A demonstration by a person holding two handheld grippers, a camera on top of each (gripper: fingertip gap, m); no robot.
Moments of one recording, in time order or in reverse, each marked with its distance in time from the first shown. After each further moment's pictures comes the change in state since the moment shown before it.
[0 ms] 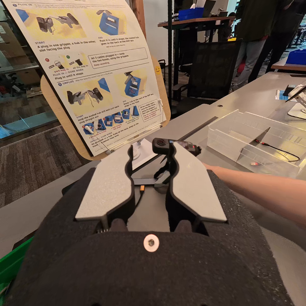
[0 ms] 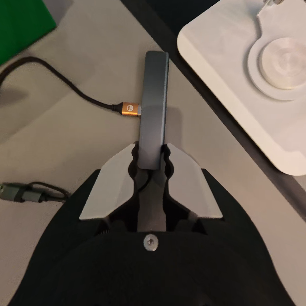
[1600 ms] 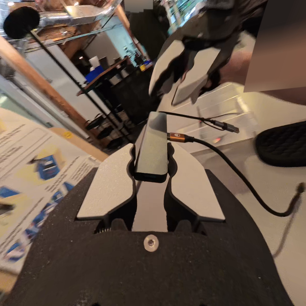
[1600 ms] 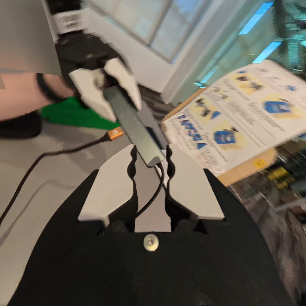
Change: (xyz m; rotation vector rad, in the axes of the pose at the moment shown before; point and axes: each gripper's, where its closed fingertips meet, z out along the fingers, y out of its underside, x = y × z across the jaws) left arm 0.152 0.009 0.042 0.226 0.451 0.527; right arm -0.065 -0.007 -0.350 0.722 0.127 -0.586
